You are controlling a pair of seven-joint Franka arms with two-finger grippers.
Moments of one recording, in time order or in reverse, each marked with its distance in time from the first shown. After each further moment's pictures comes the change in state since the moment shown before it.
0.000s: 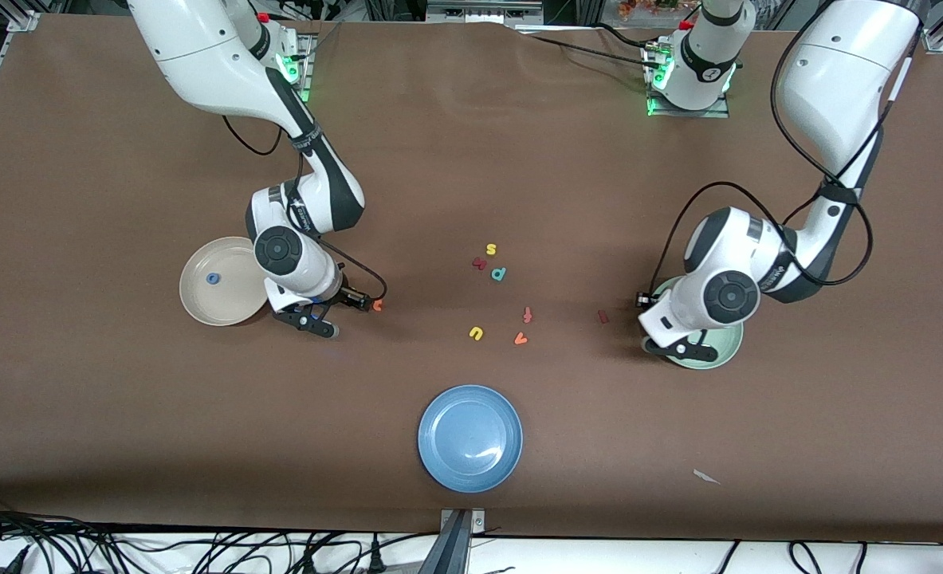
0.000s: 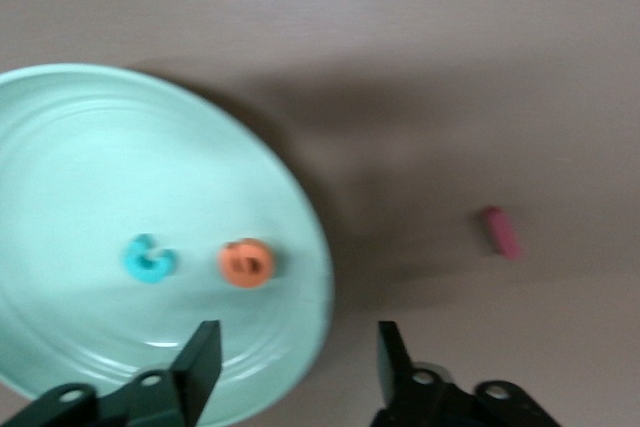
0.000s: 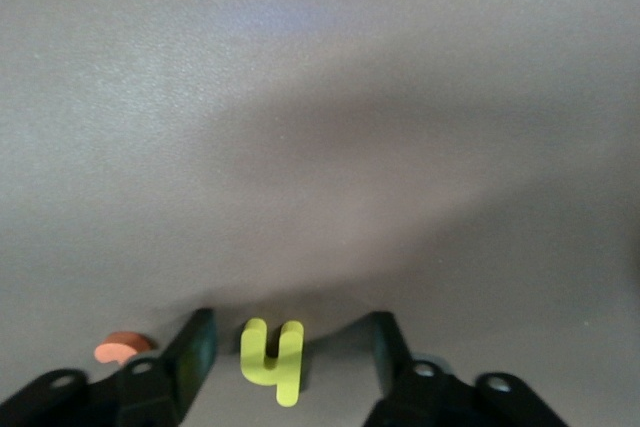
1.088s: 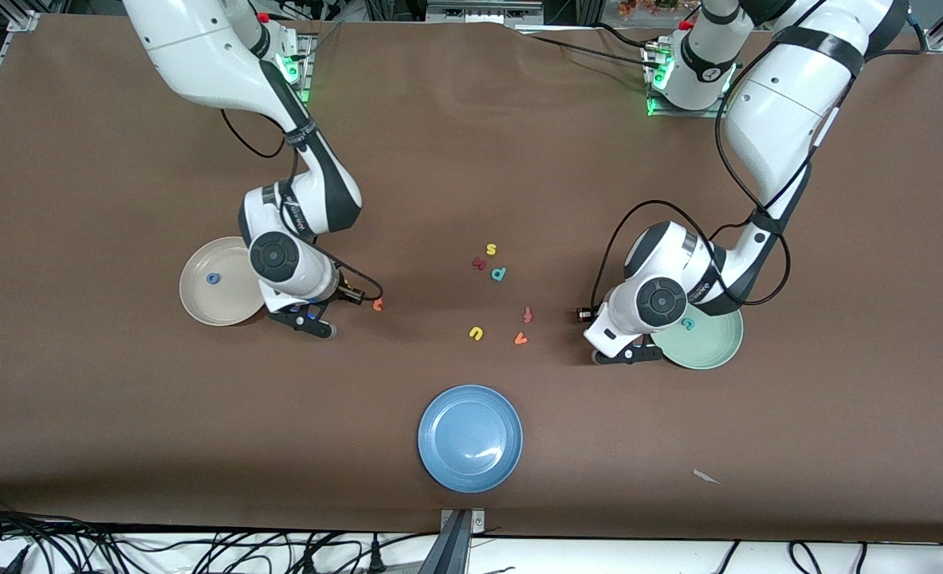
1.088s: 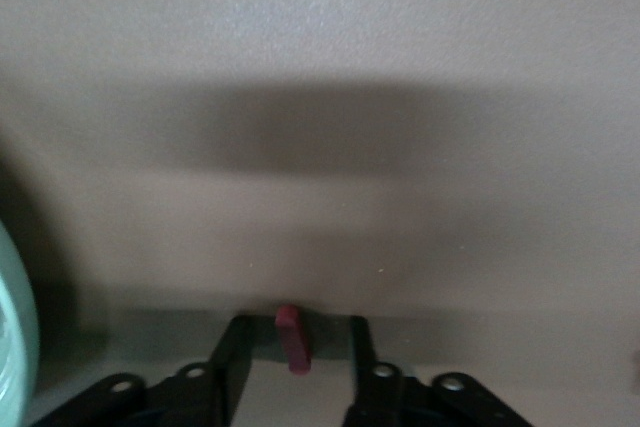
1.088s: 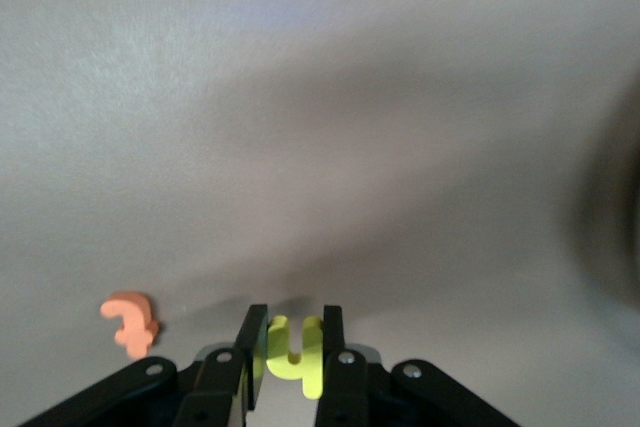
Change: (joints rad) left arm -0.104 0.161 0.001 0.108 -0.036 0.116 -0.325; right arm 0.000 -0.030 -0.027 0.094 0.000 -0.241 -0.016
